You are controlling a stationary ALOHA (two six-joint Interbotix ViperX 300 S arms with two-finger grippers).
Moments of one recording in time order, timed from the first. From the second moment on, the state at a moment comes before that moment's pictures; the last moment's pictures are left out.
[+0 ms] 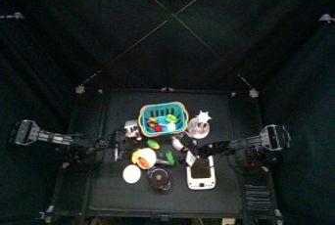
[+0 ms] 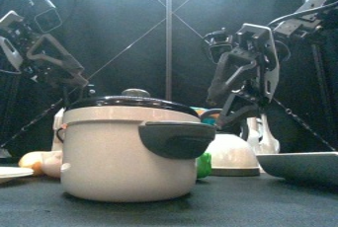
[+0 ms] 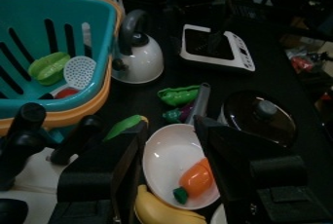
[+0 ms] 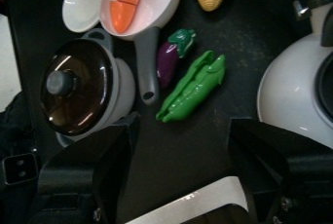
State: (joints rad) left arm -0.02 -0.65 1.31 -0.31 -0.41 0.10; right arm 0.00 -0.14 0.86 -1.10 -0.03 1.70
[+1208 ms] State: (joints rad) left arm -0.06 -0.50 1.28 -0.36 -0.41 0.10; right arm -0.05 -0.44 0.98 -1.35 0.23 1.69
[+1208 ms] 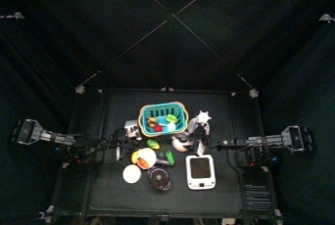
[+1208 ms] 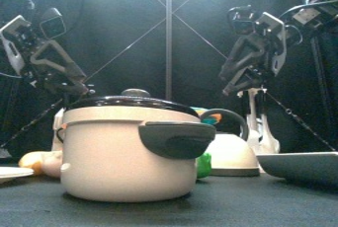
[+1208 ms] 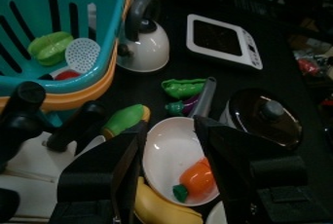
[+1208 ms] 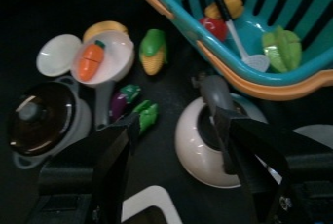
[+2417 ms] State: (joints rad) left arm -0.07 -0.44 1.26 -0.36 -0.42 0.10; right arm -0.09 -0.24 0.95 -1.39 0.30 1.69
